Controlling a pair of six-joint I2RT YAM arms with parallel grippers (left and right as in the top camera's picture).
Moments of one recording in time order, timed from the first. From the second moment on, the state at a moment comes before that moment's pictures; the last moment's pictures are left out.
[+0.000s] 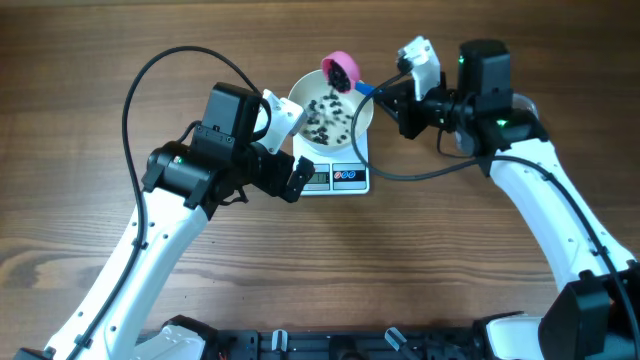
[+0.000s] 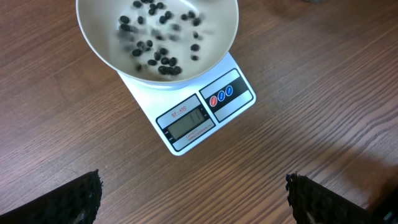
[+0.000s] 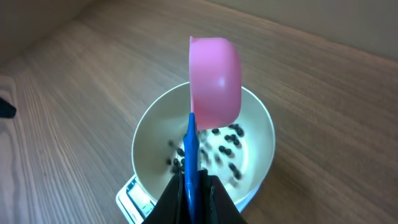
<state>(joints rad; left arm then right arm) -0.39 1.33 1.21 -0.89 0.23 0.11 0.21 1.55 1.17 -0.31 -0.61 -0.20</state>
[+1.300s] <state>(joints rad) -0.39 1.33 1.21 -0.89 0.23 0.11 0.31 1.55 1.17 -0.29 -0.35 -0.47</state>
